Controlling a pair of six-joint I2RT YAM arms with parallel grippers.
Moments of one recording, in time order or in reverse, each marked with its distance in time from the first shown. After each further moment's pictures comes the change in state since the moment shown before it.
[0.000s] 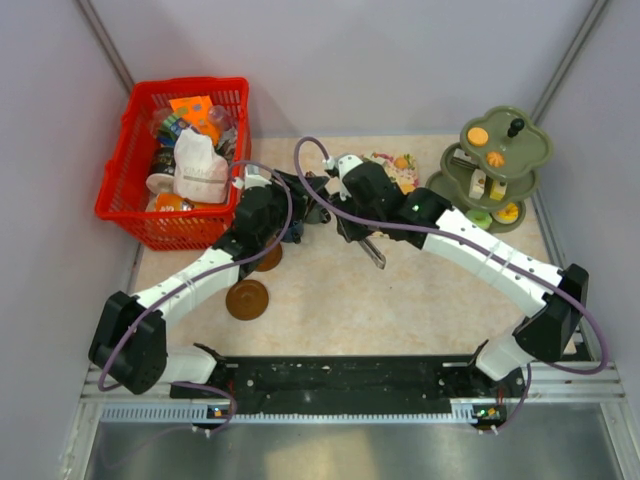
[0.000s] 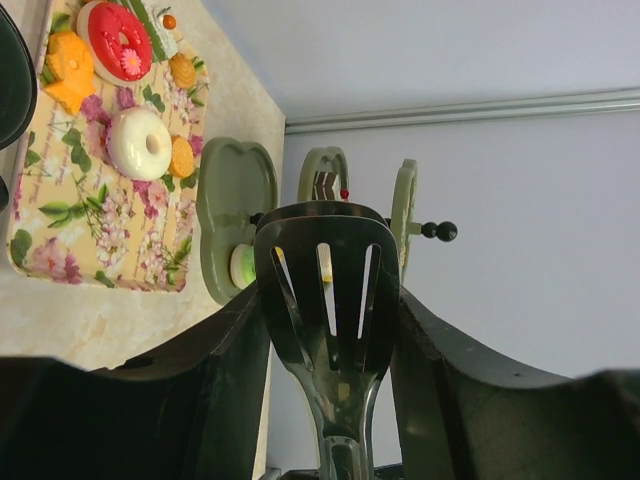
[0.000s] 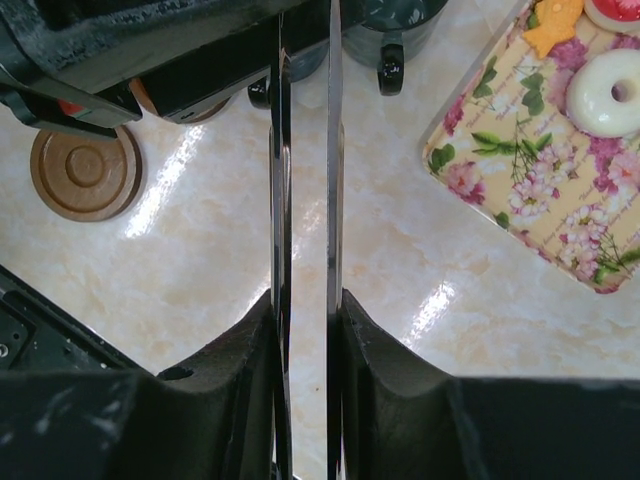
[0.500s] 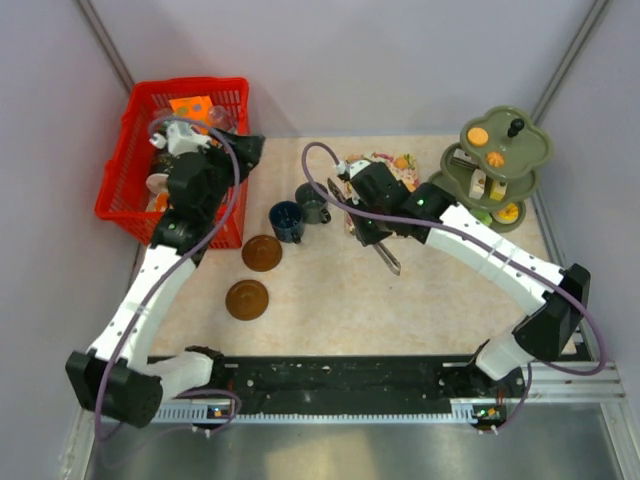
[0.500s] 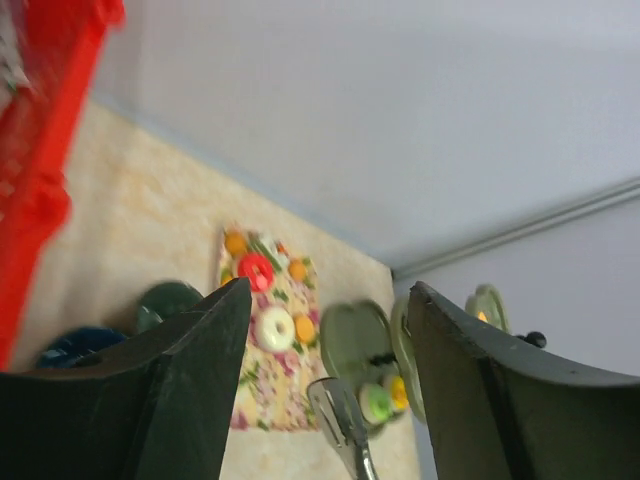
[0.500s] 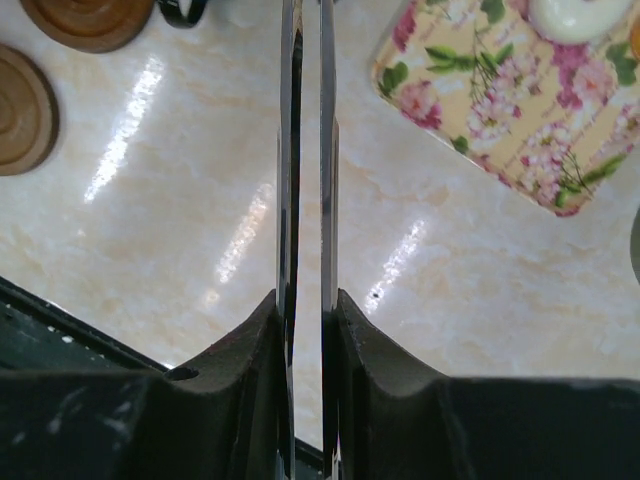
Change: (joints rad) left arm 0.243 -0.151 0.274 -0.386 -0.029 0.435; right arm -0.037 0.002 0.005 -0.142 0.019 -0.008
